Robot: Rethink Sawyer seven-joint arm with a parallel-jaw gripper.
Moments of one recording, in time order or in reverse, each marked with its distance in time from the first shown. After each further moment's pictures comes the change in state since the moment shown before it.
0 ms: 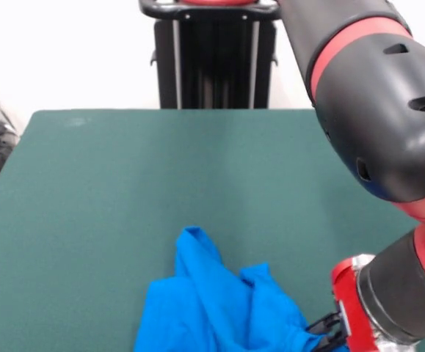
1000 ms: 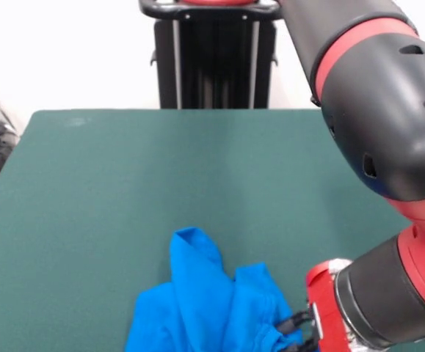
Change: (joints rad) arm 0.013 0.001 -0.030 0.000 -0.127 -0.027 0.000
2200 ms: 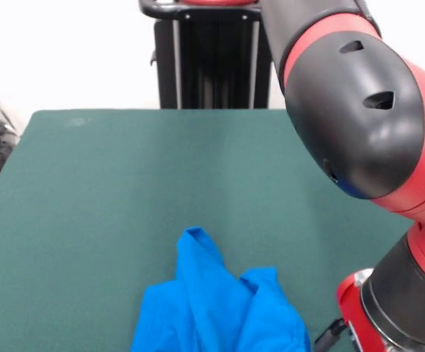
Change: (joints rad) arm -0.011 -0.002 -0.091 0.000 0.351 -0.119 0.000
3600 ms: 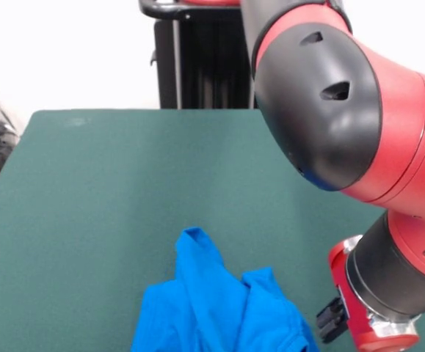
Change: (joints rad) arm 0.003 -0.002 -0.156 0.001 0.224 0.148 0.000
